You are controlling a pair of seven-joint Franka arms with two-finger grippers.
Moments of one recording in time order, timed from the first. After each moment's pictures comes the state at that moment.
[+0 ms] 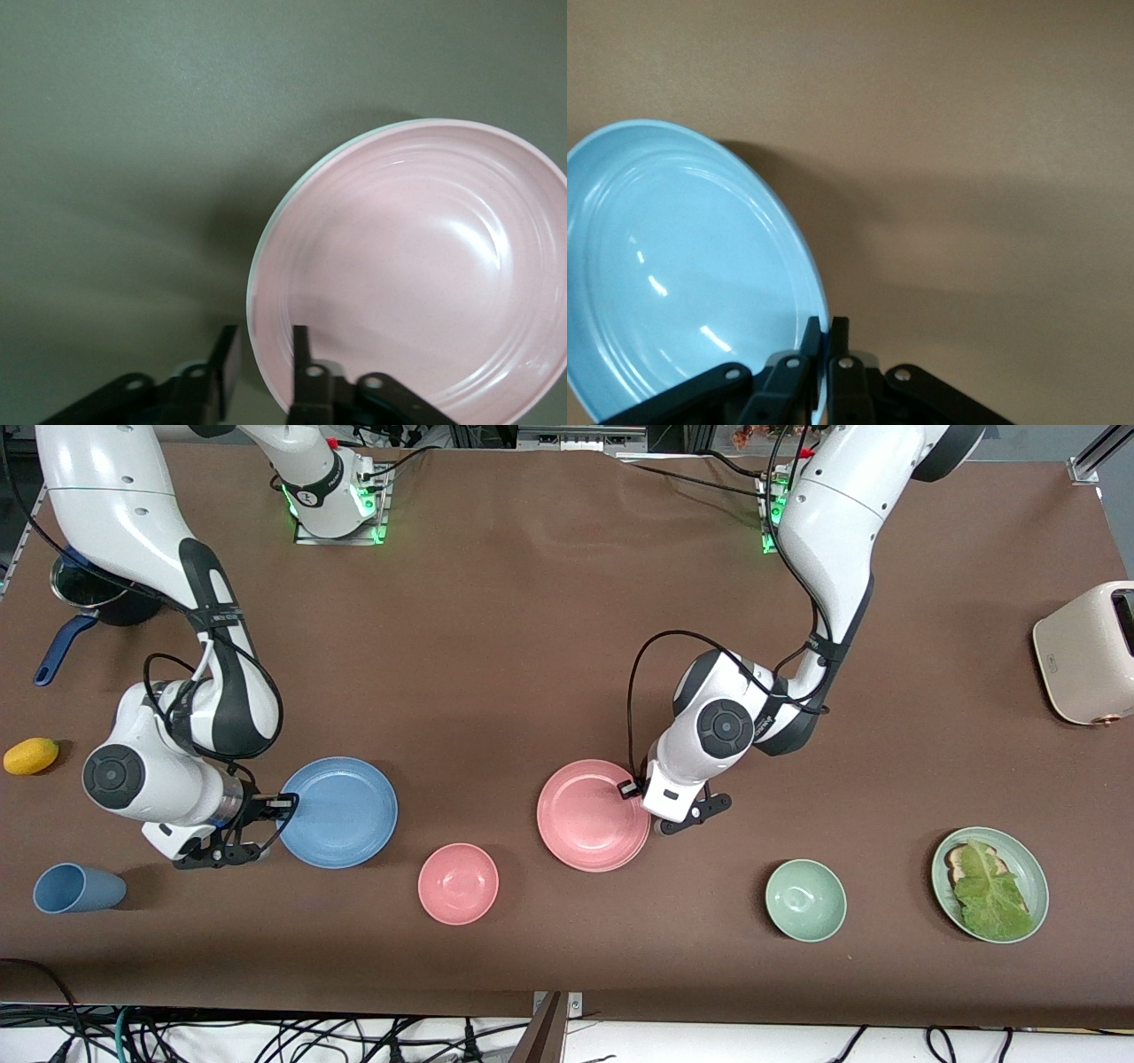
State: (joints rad) left arm -0.40 0.79 -0.13 -1.45 -0.13 2.29 -0.86; right arm 0.10 0.69 -0.05 -1.51 0.04 2.14 -0.10
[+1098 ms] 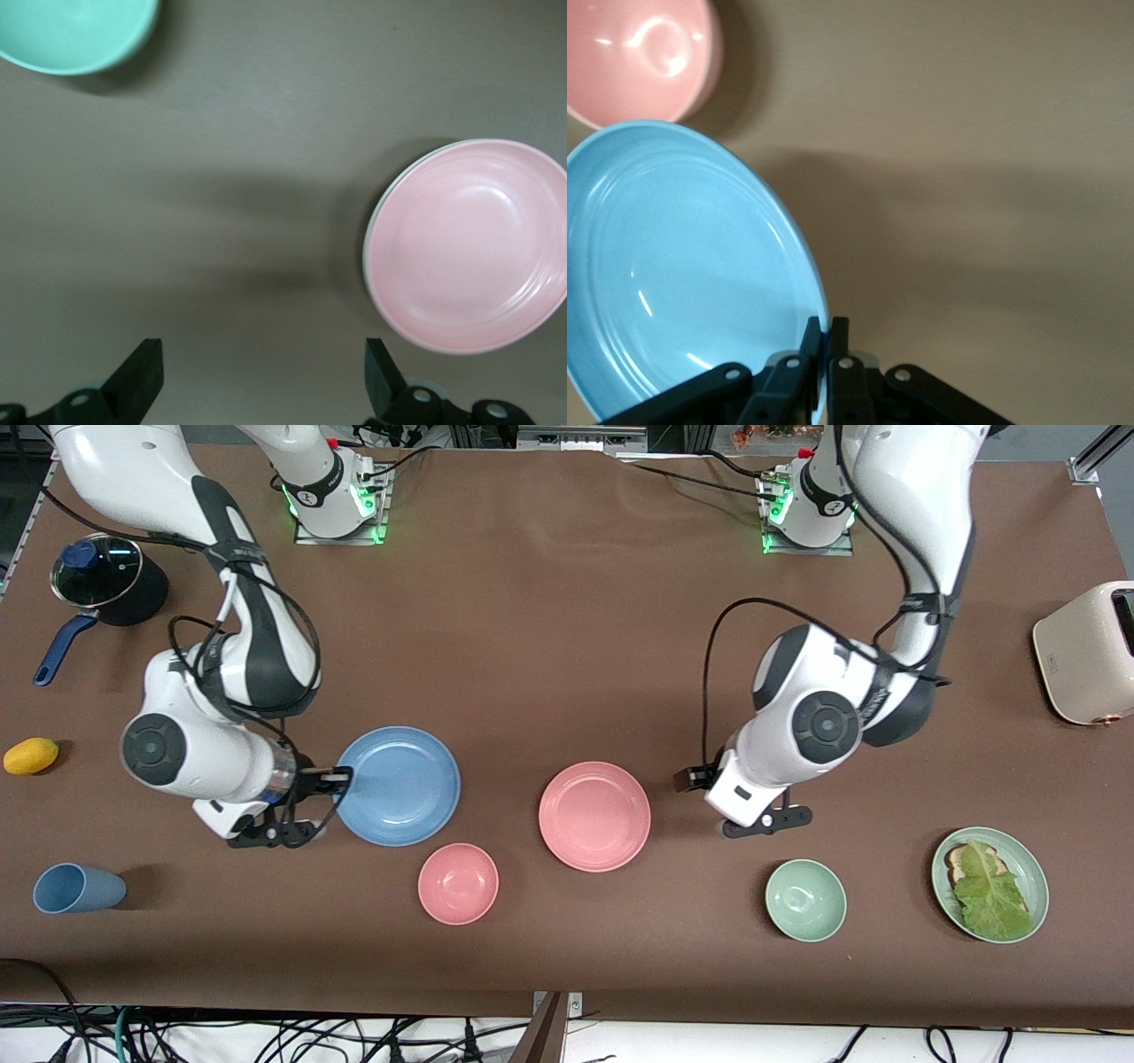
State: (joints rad) left arm -0.29 0.60 -0.09 -1.40 -0.09 1.91 -0.51; right arm 0.12 0.59 0.14 -1.48 0.05 1.98 0.14
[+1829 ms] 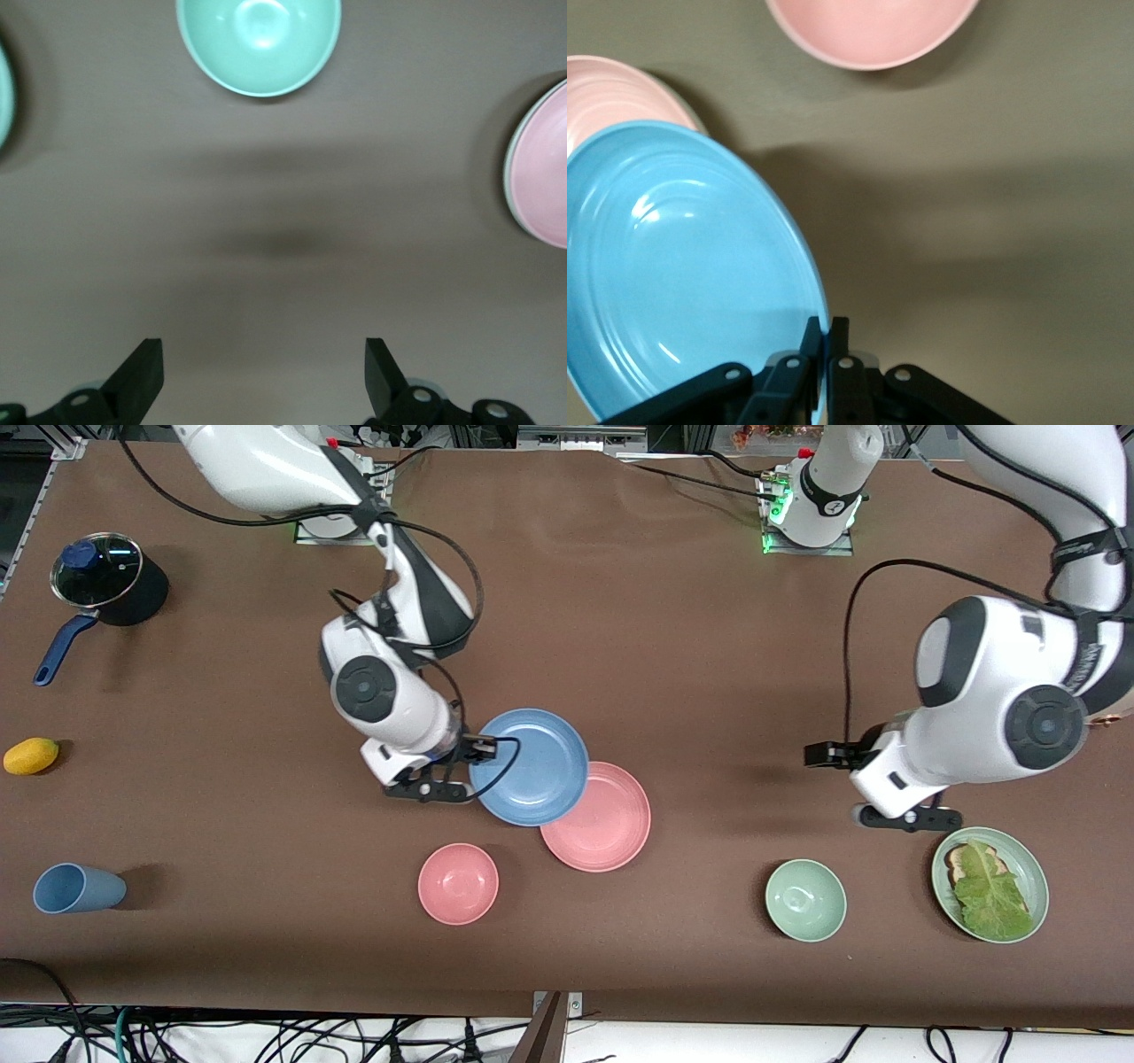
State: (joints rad) left arm -0.18 0.47 0.06 -1.39 -0.09 1.66 -0.06; right arm 0.39 0.64 0.18 -1.49 0.05 2.15 0.64
